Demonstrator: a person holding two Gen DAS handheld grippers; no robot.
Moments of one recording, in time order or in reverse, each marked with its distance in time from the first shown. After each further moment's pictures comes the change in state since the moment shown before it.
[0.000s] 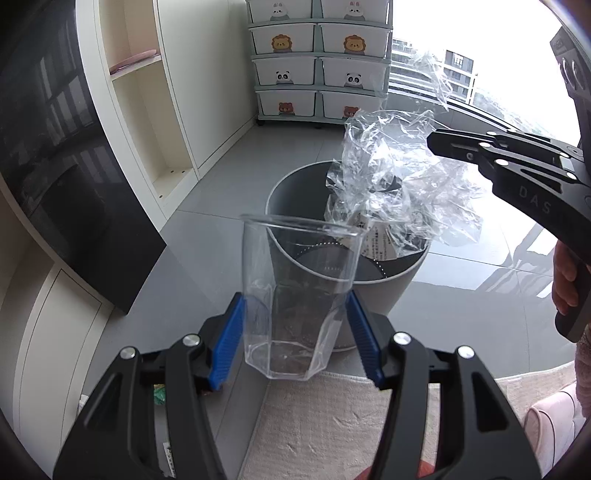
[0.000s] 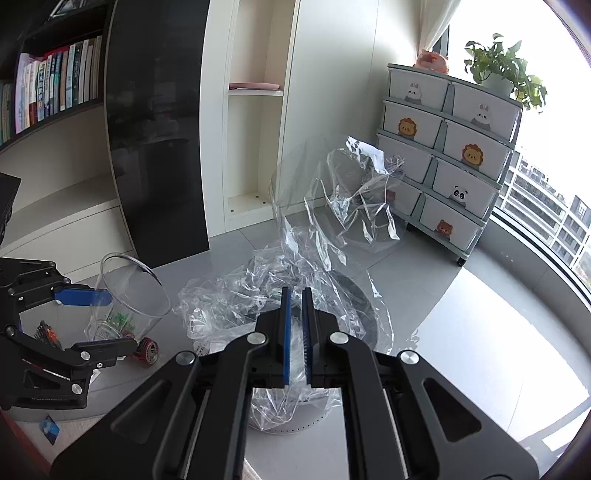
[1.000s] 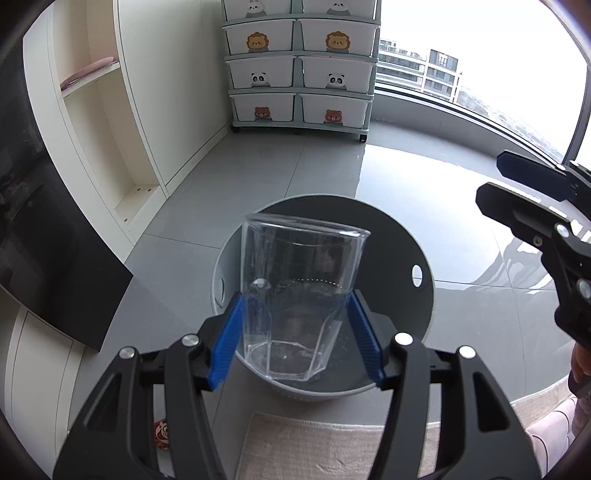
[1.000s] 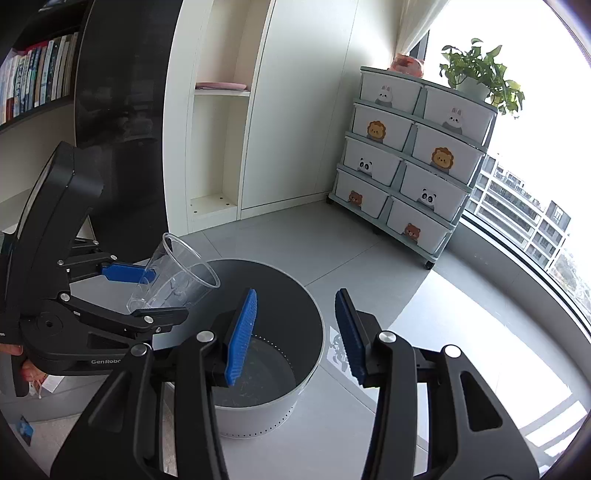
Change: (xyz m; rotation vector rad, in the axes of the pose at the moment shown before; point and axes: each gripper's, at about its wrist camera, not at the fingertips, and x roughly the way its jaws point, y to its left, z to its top) left arm 0.065 -0.027 0.065 0.024 0.003 -0.071; right arm 0.000 -0.039 -0.003 -0.006 -0.014 -0.118
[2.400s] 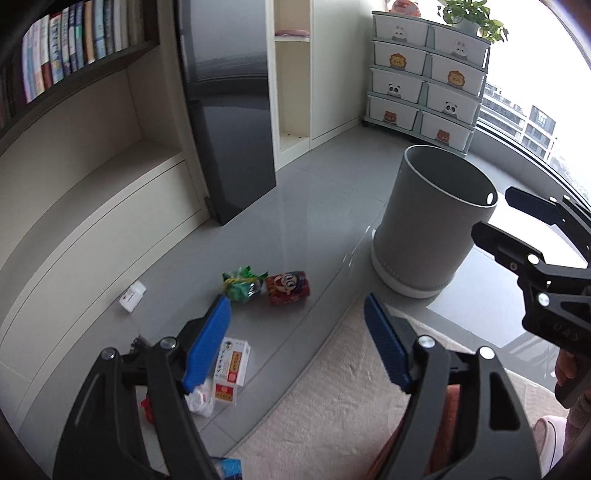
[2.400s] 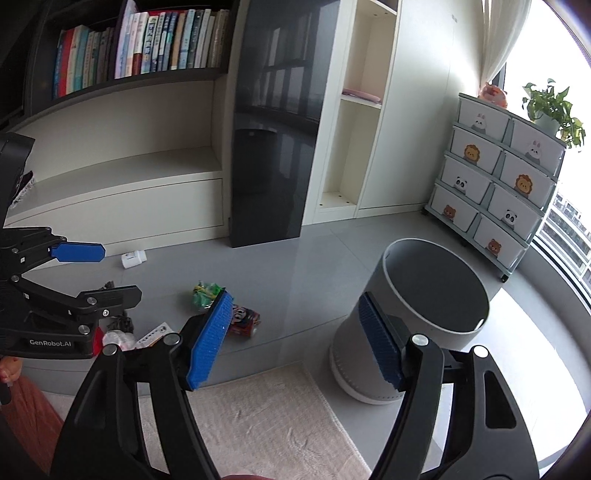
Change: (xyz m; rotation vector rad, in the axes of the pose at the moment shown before) left arm -0.209 0.107 -0.256 -0.347 -0.040 0.324; right arm -0.109 0.235 -0.070 -0.130 -0.030 0.285
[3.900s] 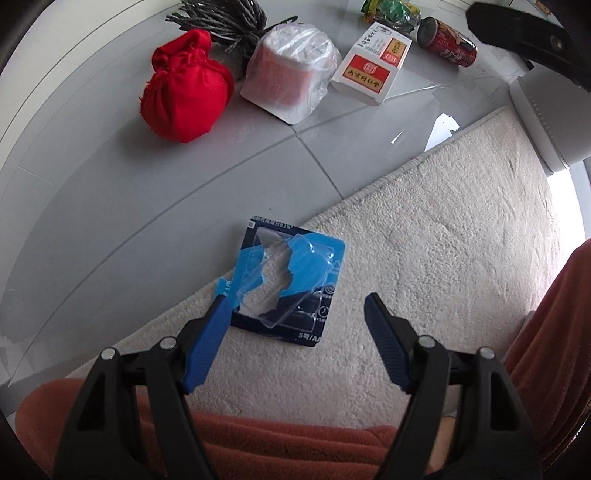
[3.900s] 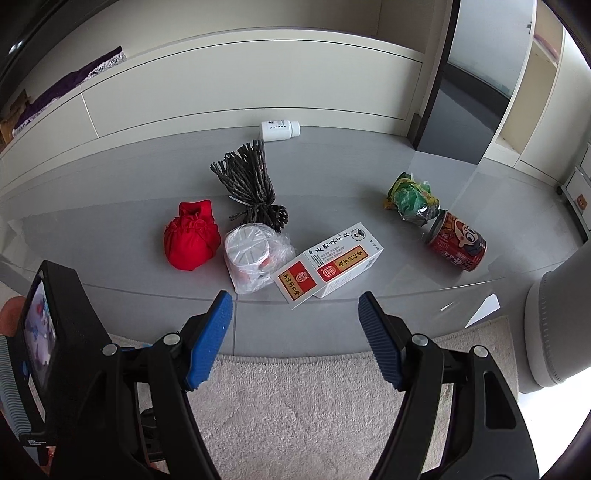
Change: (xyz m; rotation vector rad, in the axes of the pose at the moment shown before) left arm 0.124 0.130 -0.299 -0.362 0.593 0.034; right arm 0.147 0.260 -0.122 -0.223 0.308 0.337
